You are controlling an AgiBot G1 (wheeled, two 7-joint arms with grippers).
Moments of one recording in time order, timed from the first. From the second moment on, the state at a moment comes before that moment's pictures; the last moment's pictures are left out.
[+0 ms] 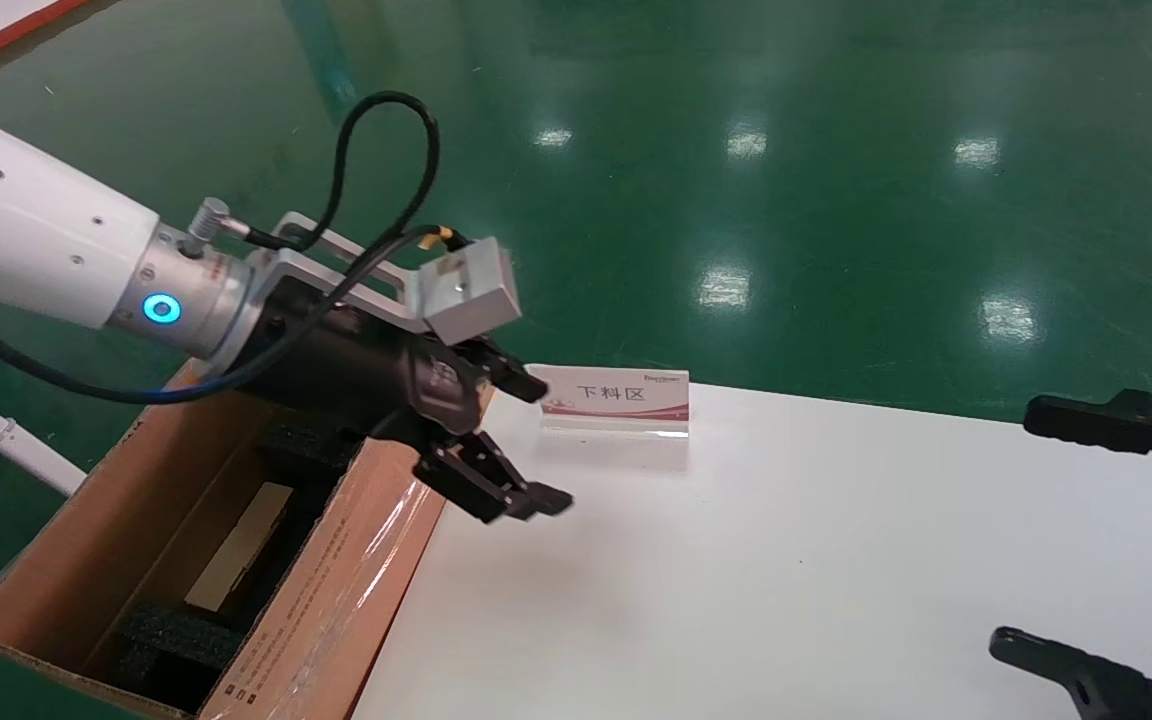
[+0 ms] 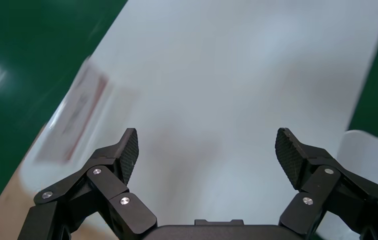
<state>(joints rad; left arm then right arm) -2.18 0.55 1.70 -1.31 0.95 1.17 -0.66 1.08 -0.60 -0.30 1.28 -0.72 -1.49 0.18</state>
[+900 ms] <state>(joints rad) -1.42 0.59 0.72 -1.29 0.80 1.40 -0.33 1.08 -0.60 -0.30 1.28 -0.72 -1.49 0.17</state>
